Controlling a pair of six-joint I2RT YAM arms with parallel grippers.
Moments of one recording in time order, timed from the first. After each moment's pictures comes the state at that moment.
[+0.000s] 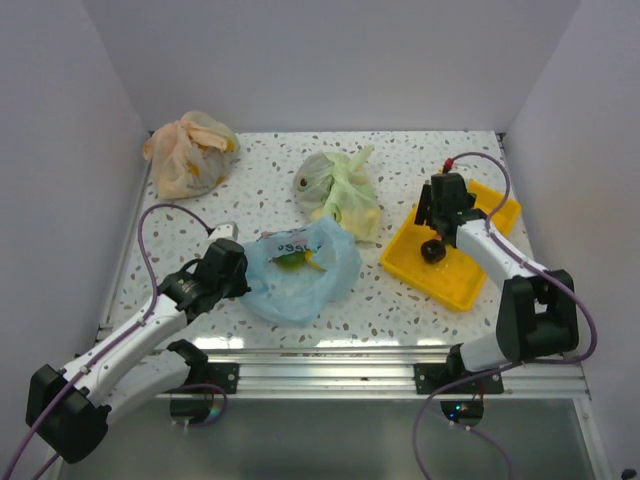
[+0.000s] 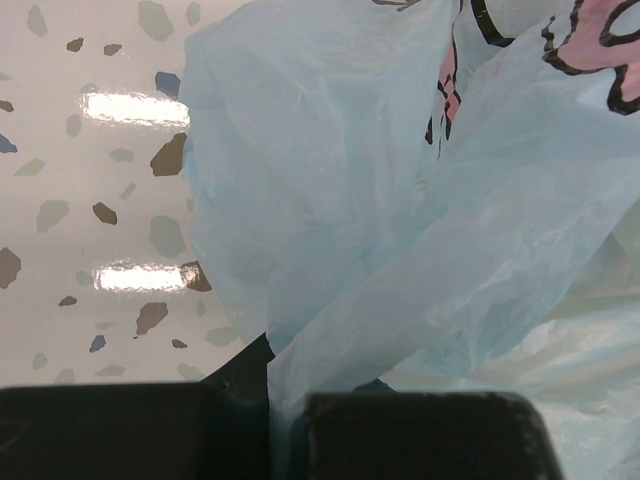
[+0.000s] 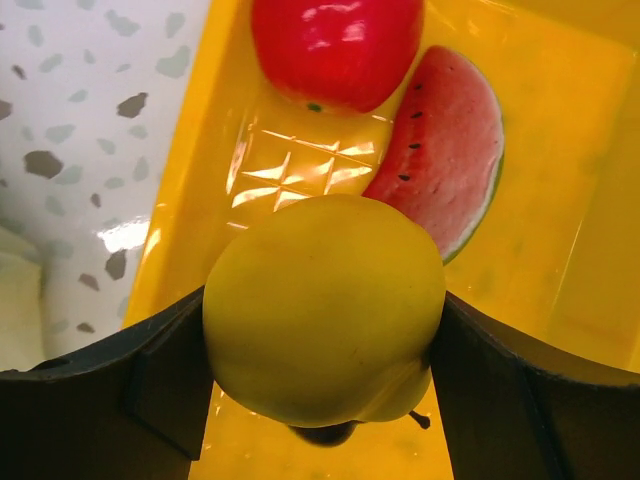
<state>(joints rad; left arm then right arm) -0.57 0.88 0.61 -0.62 -0.27 -0.64 0.20 1.44 0.96 -0.30 0.40 0.30</state>
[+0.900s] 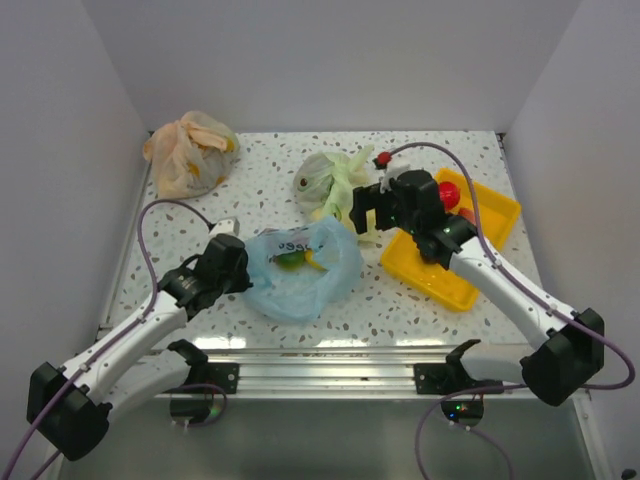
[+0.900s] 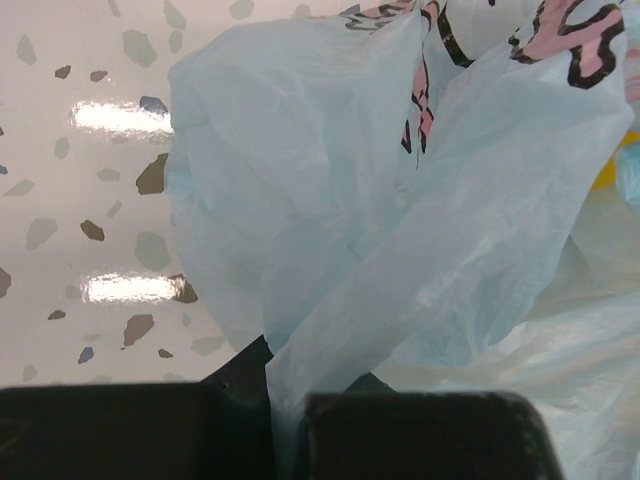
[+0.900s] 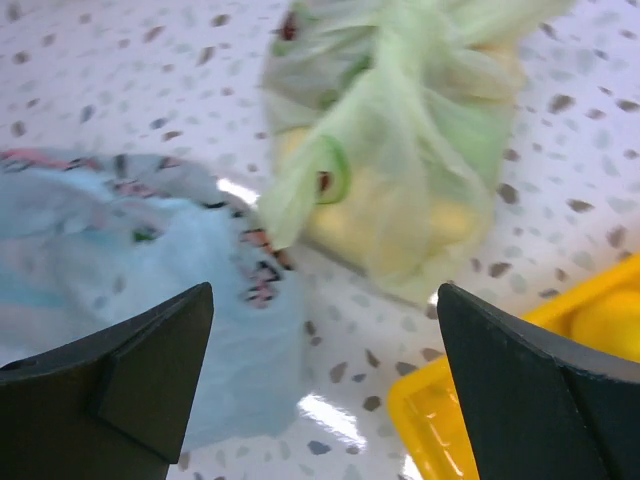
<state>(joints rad) -0.57 0.90 0.65 -0.62 -0.26 -0.64 0.53 1.26 1.08 -0.33 0.07 0.18</state>
